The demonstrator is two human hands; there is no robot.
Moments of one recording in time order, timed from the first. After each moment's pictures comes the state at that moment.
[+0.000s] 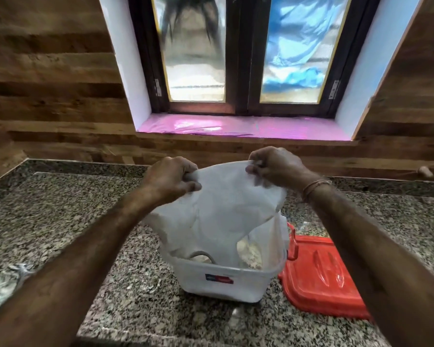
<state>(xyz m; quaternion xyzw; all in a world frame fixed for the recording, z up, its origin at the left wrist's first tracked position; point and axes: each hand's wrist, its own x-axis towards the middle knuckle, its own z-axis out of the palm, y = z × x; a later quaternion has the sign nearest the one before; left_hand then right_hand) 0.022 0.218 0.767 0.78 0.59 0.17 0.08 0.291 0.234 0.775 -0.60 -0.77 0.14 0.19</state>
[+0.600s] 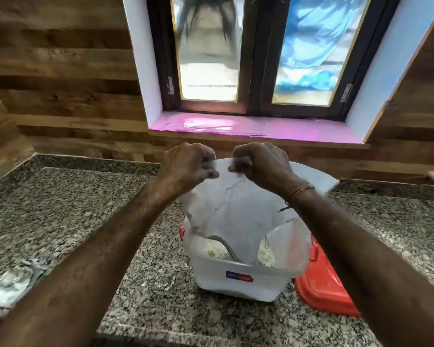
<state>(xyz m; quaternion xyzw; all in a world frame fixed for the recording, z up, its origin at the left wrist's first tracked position) 0.004 0.220 0.782 0.79 0.56 0.25 0.04 0.208 0.227 0.779 -0.51 -0.82 0.01 0.24</state>
